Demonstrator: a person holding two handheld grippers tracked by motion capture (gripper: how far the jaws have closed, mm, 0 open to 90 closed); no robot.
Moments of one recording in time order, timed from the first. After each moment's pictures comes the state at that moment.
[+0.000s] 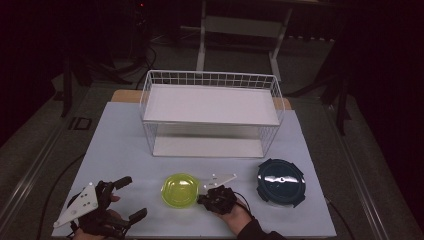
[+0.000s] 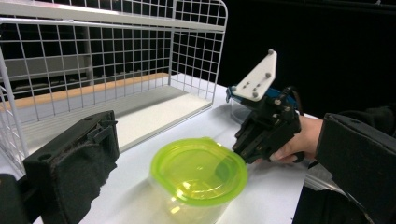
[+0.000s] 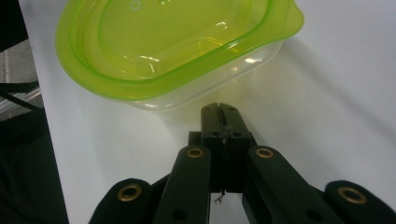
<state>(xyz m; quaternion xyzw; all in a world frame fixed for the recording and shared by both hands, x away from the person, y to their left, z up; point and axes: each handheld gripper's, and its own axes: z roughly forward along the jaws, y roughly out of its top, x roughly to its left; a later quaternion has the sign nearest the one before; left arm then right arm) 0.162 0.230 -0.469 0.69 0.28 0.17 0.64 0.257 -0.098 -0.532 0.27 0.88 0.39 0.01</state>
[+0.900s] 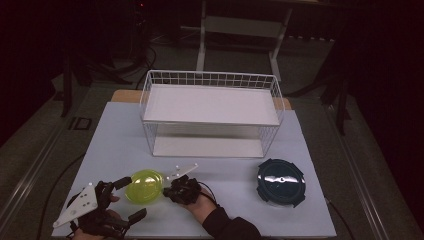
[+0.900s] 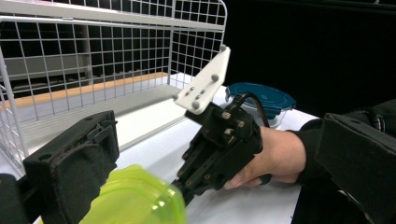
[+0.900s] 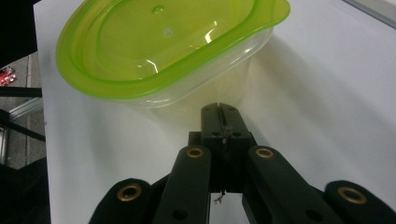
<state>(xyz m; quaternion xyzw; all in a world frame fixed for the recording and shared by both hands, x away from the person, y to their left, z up) 0.162 0.232 -0.470 0.69 0.28 0.17 0.64 0.276 -0.001 -0.530 0.23 0.89 0.40 -0.01</state>
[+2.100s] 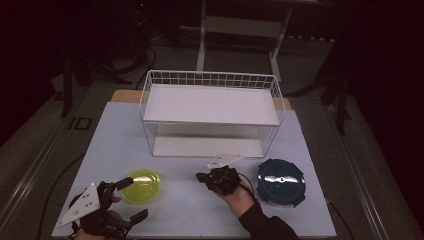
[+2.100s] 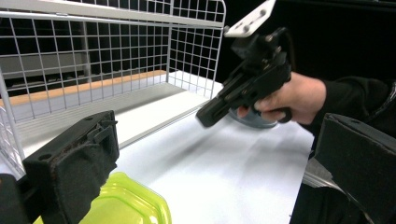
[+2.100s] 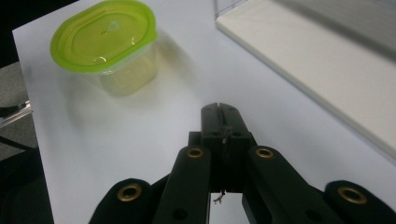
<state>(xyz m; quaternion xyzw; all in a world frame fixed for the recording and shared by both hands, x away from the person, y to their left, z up) 0.162 0.228 -0.471 0.70 0.27 0.17 0.64 0.282 -0.100 -0.472 0.27 0.86 0.42 0.06</state>
